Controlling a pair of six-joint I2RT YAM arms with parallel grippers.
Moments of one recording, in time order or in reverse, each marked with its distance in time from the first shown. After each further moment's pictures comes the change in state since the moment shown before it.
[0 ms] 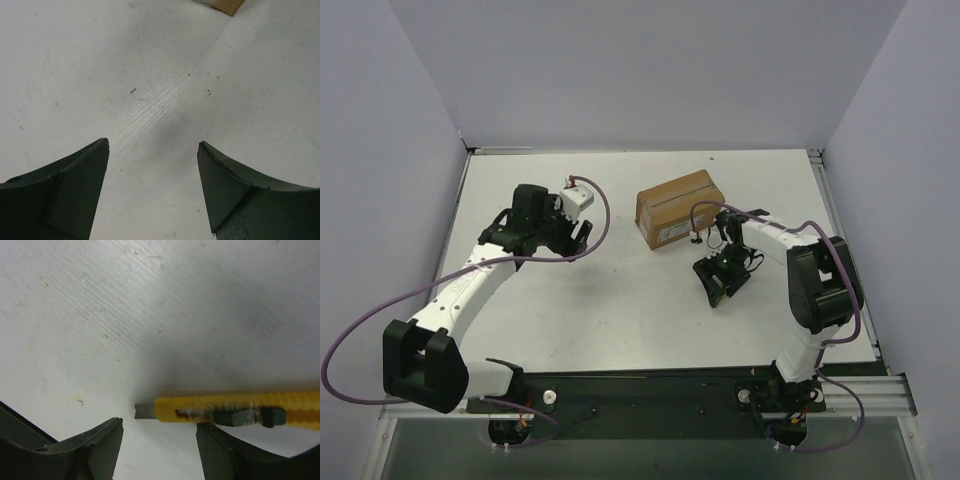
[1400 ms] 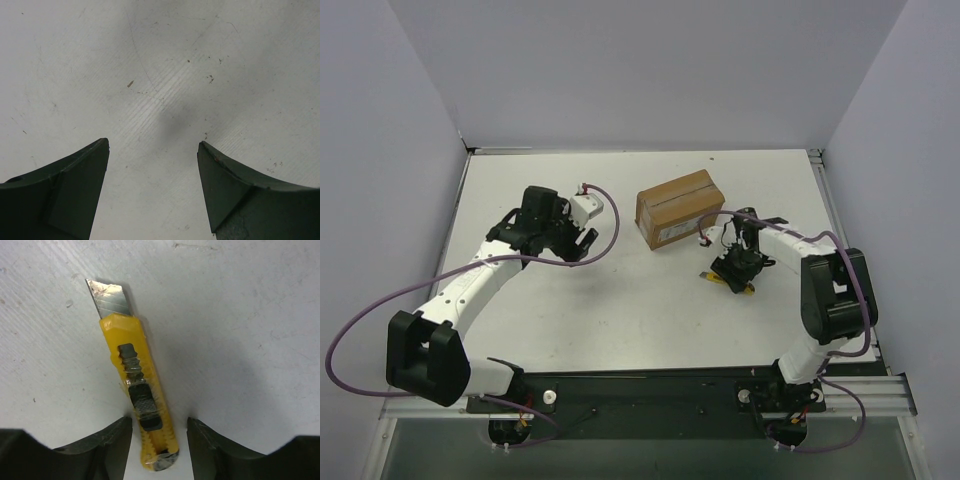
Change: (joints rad) left arm -0.040 0.035 0.010 -0.045 -0.037 0.106; right arm -0.091 -0.078 -0.098 0.214 0.142 -0.382
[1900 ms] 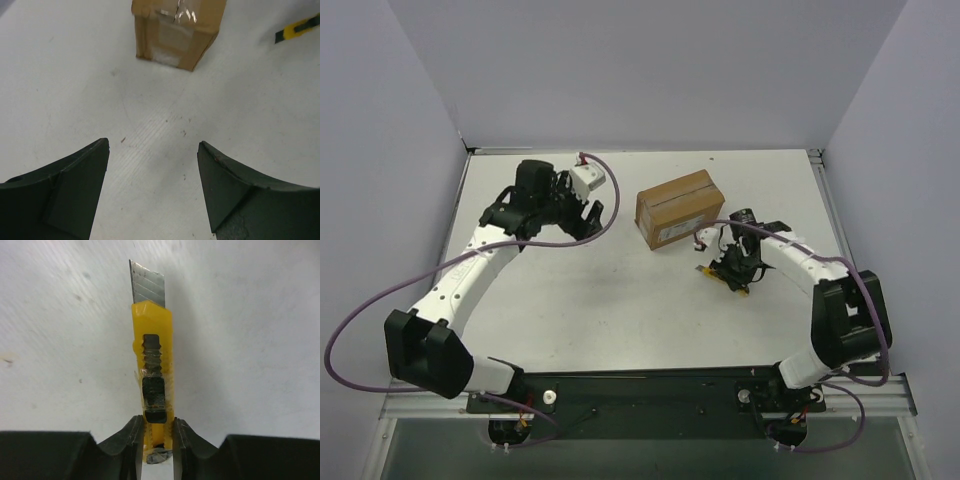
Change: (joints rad) left arm 0.000 0.026 0.159 -0.009 0.126 -0.062; right arm 0.049 -0.125 -0.060 -0.026 -0.003 -0.033
